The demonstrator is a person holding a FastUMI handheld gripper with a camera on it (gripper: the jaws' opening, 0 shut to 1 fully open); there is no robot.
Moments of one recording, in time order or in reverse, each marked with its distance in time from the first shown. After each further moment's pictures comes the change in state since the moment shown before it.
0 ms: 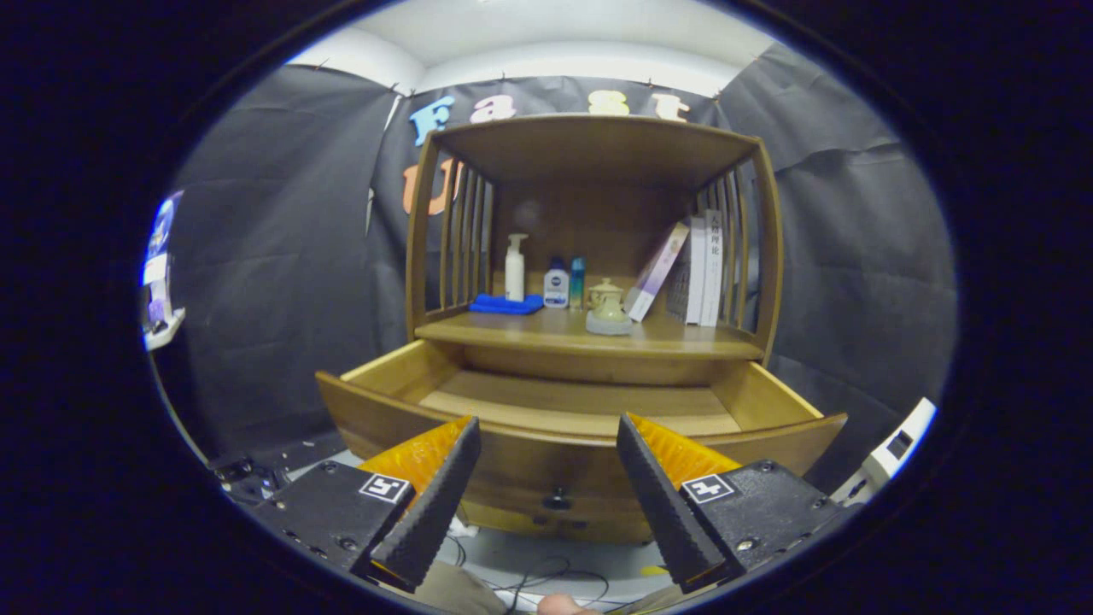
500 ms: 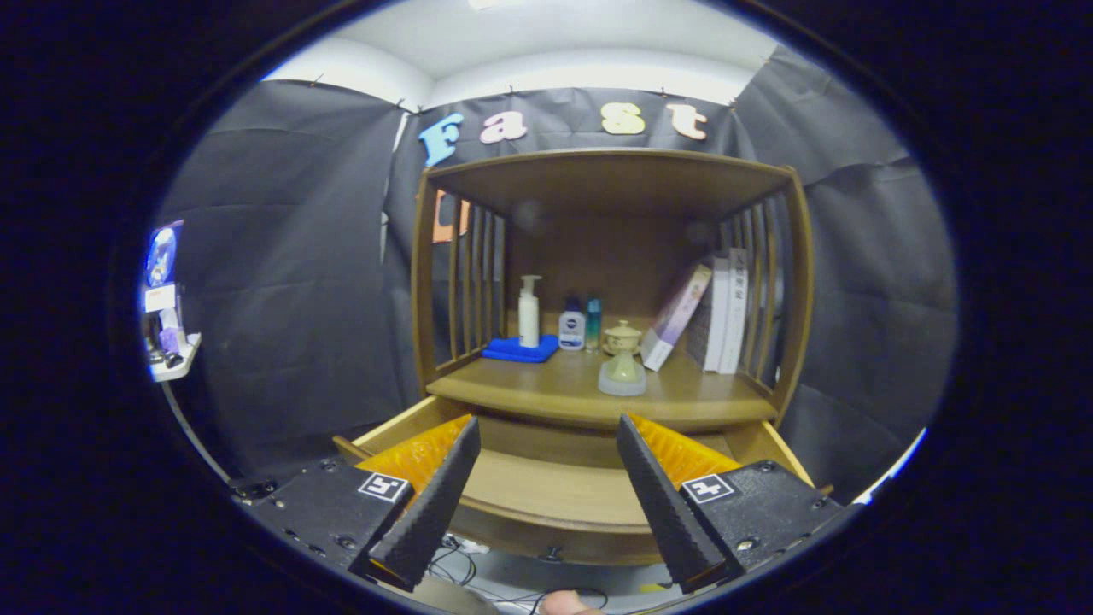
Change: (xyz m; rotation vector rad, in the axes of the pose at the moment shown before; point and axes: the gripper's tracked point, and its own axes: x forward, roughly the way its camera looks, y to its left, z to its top) arm 0.008 -0.006 0.084 0.080 -0.056 0.078
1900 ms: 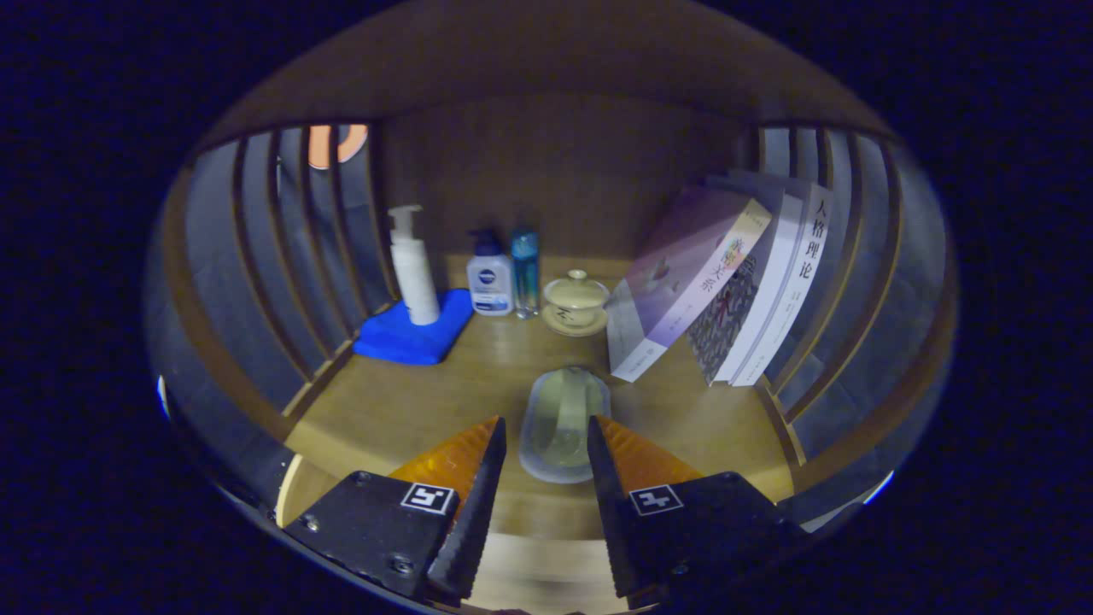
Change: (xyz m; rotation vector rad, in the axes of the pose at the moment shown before) arm 0.238 -0.075 0.080 0.016 0.402 -0.083
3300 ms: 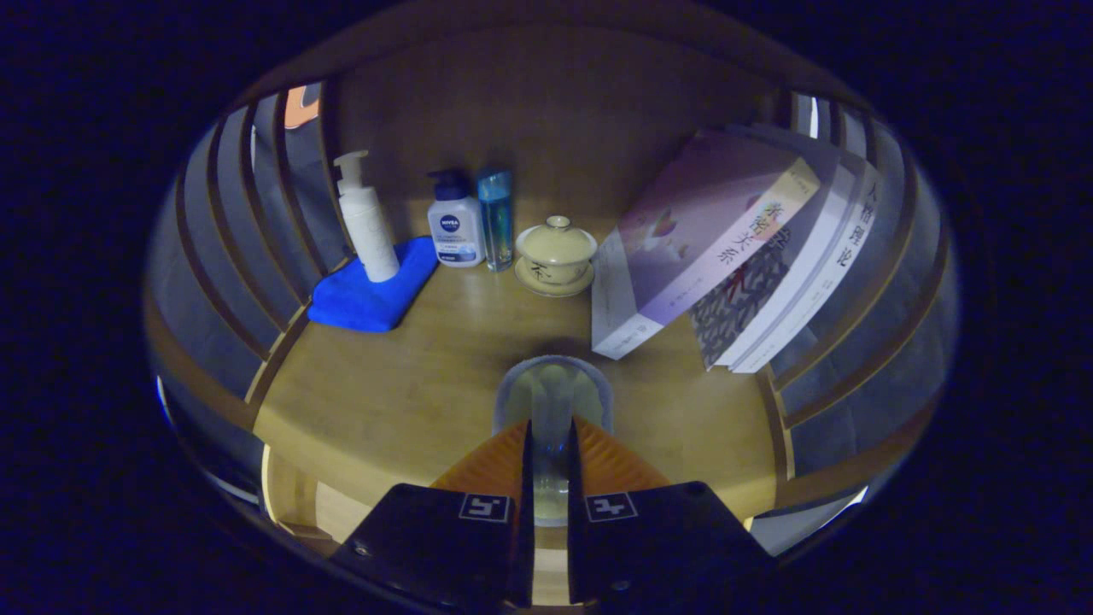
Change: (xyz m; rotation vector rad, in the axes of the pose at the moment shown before) arm 0.068 -0.037 -0.007 -0.009 0.293 -0.077
